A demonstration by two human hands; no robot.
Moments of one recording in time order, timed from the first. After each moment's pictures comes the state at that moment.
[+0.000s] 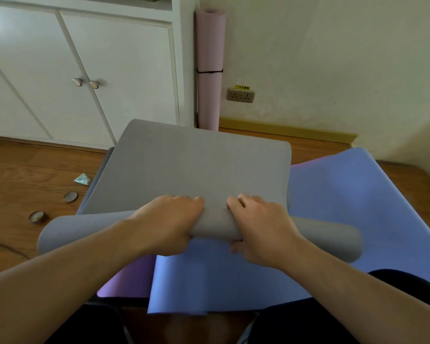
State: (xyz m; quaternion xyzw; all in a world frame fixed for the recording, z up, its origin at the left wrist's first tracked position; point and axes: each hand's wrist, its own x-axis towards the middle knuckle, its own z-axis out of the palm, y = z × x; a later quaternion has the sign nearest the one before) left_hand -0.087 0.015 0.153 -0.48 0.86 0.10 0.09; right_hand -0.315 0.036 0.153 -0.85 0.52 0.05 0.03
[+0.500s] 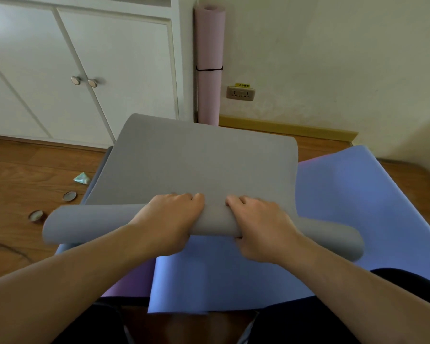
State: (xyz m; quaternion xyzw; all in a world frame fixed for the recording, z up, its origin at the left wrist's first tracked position) left_hand -0.094 0.018 0.149 -0.50 0.86 0.03 0.06; right_hand -0.315 0.030 0.147 -0.85 0.52 0.02 0.04
